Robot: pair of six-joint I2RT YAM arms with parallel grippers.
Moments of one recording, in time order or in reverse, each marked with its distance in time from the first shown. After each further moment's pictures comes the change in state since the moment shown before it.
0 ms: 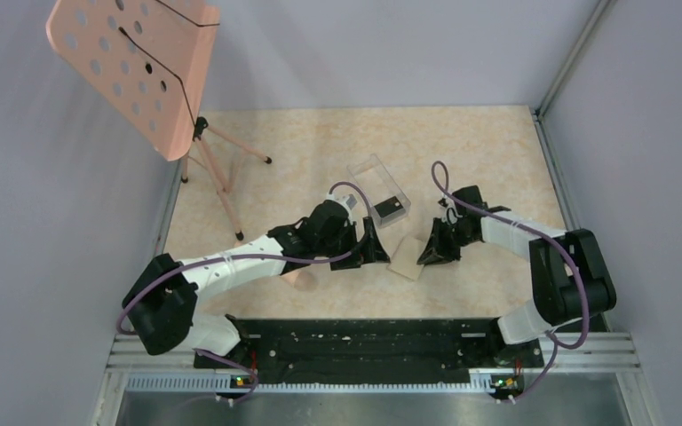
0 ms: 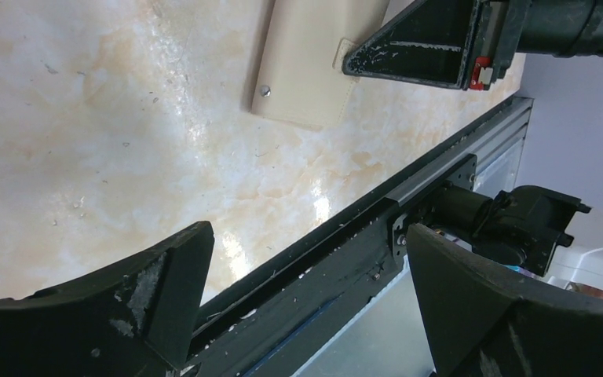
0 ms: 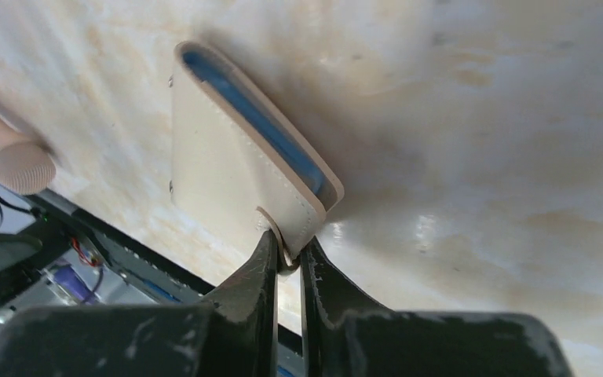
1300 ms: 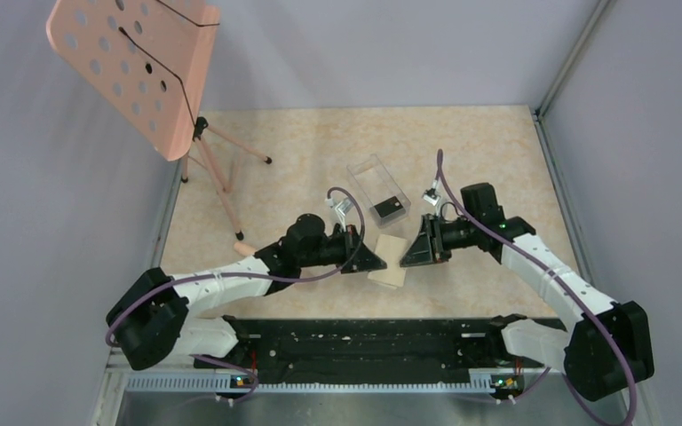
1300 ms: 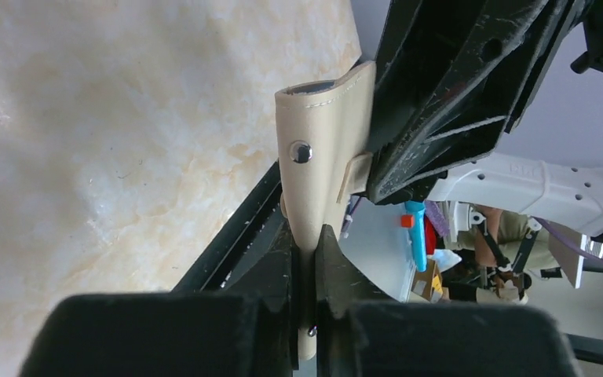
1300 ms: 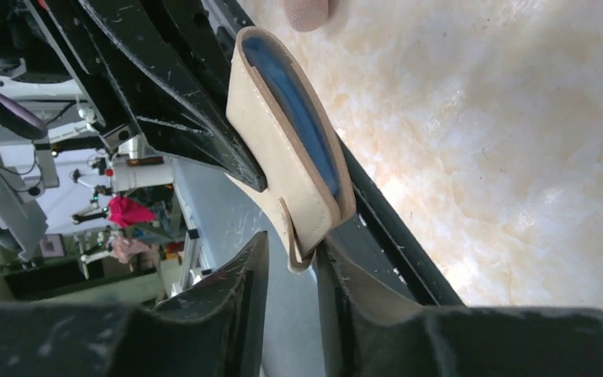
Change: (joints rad) left arm 0.011 -0.117 -0.278 0.577 0.234 -0.084; right arm 0.130 -0.401 0.003 -0.035 -0.488 -0.063
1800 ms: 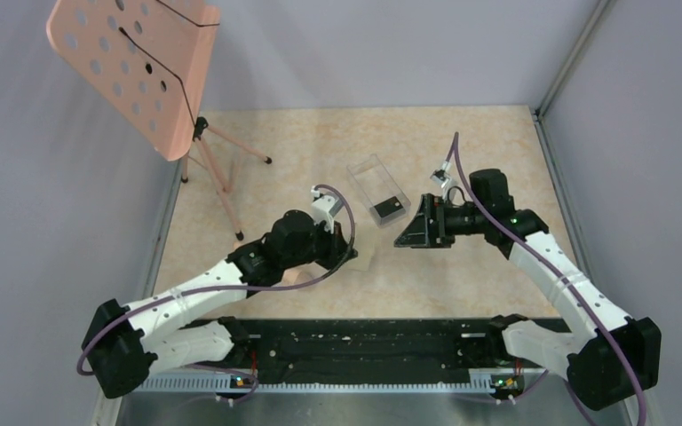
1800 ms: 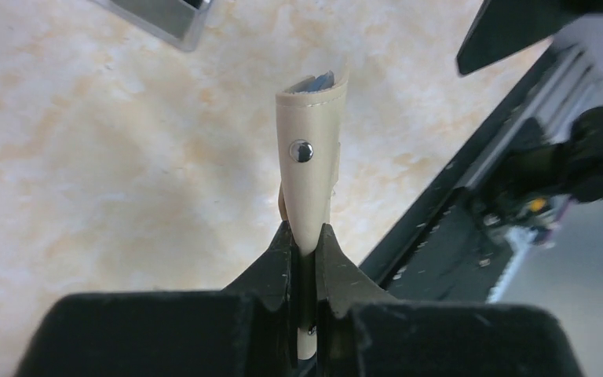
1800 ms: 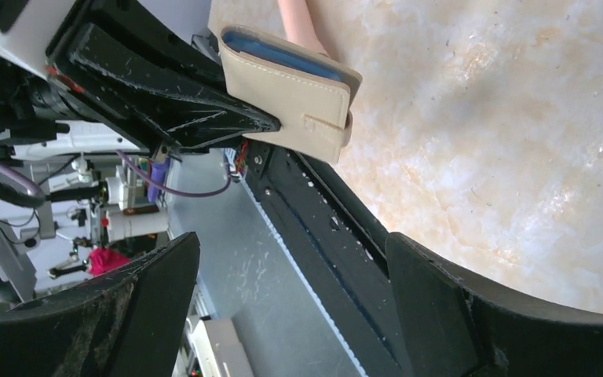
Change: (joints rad) left arm -0.001 -0.212 0.126 -0.482 -0.292 0.491; right arm 0.001 -0.051 0.130 -0.027 0.116 0.085
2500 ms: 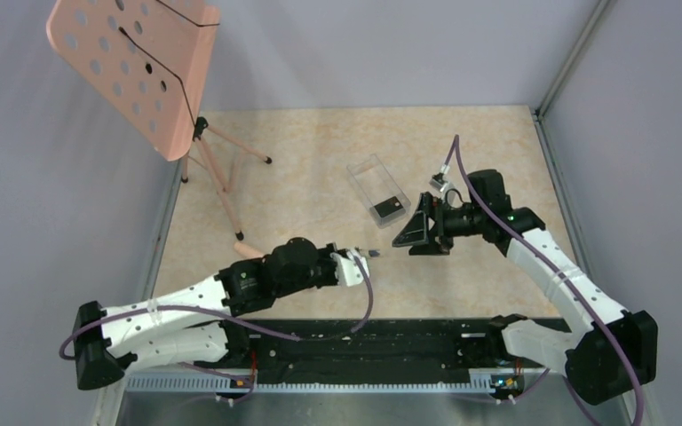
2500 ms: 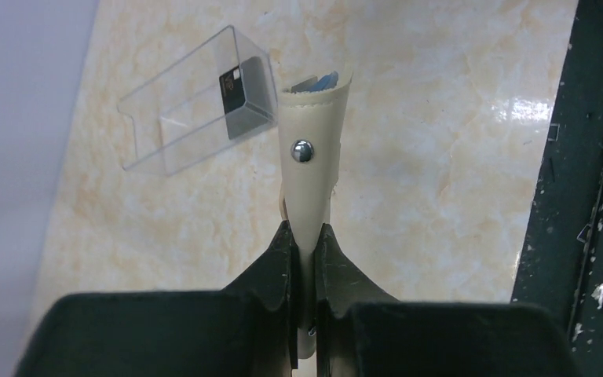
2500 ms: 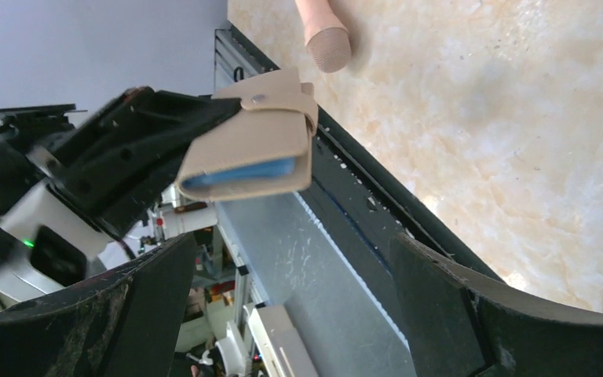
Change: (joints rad) left arm -0.232 -0.146 0.024 -0.173 -0.232 0.992; right arm 0.000 0.027 0.002 -0.040 -0.024 0.132
